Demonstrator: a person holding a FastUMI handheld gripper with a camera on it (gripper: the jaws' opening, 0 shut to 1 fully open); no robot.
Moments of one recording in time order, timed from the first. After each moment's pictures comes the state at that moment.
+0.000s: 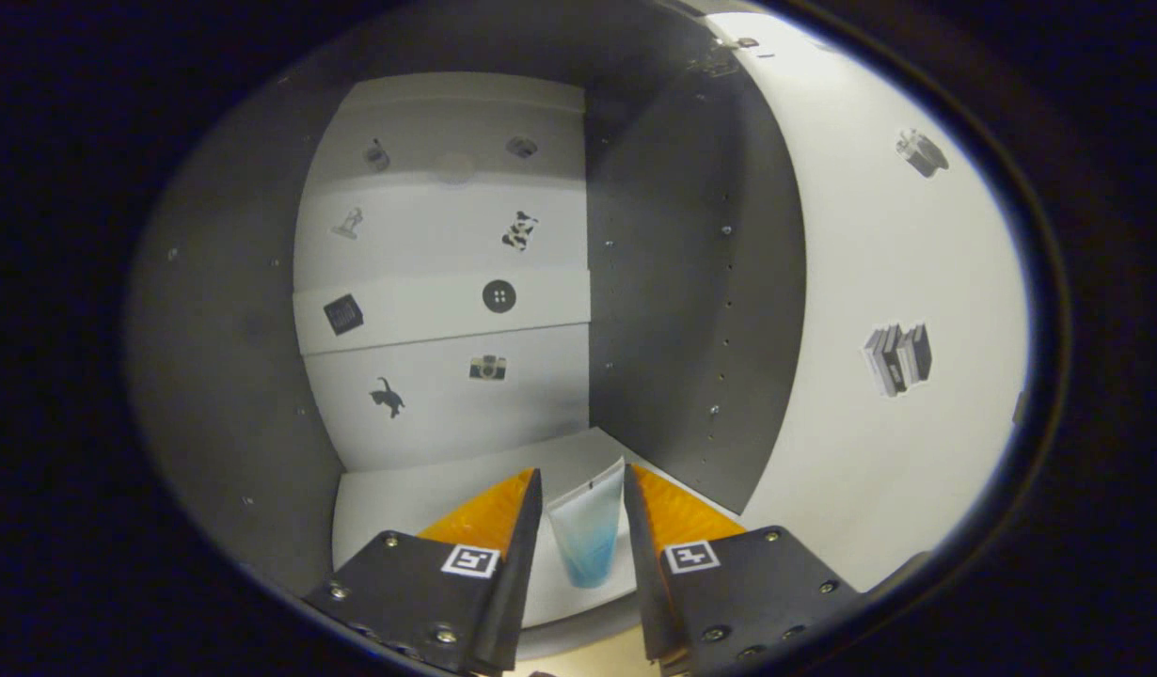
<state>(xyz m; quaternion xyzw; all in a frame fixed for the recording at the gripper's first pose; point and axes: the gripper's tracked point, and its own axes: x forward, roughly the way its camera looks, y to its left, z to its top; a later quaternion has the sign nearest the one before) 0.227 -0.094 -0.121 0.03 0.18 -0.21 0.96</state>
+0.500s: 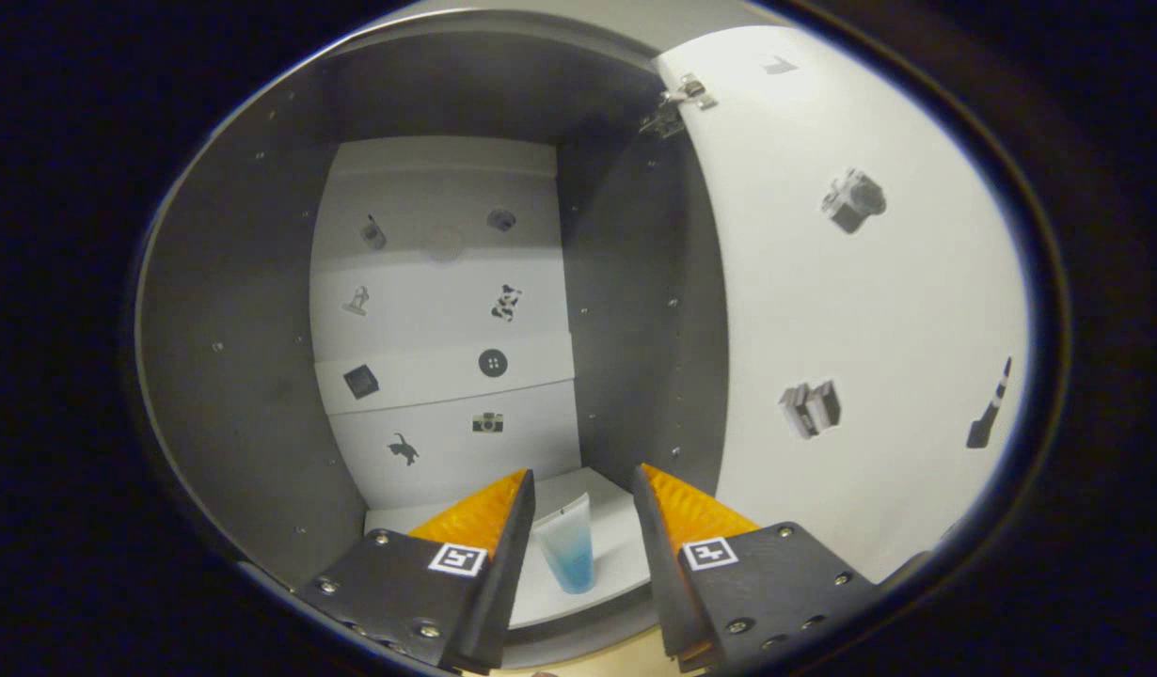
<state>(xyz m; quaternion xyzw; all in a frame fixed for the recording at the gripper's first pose) 0.178 -0.103 -0.053 0.04 0.10 -0.22 0.97</state>
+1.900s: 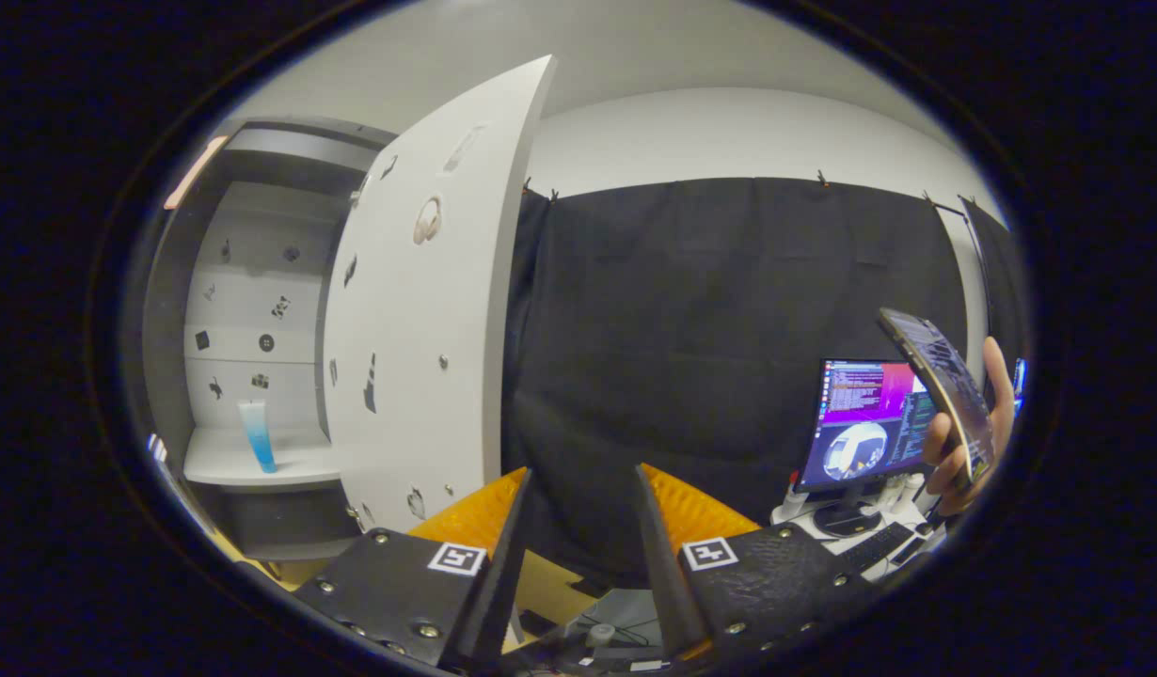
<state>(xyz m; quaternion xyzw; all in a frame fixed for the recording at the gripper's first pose) -0.193 -0.341 0.008 -0.07 0.09 -0.44 0.89</state>
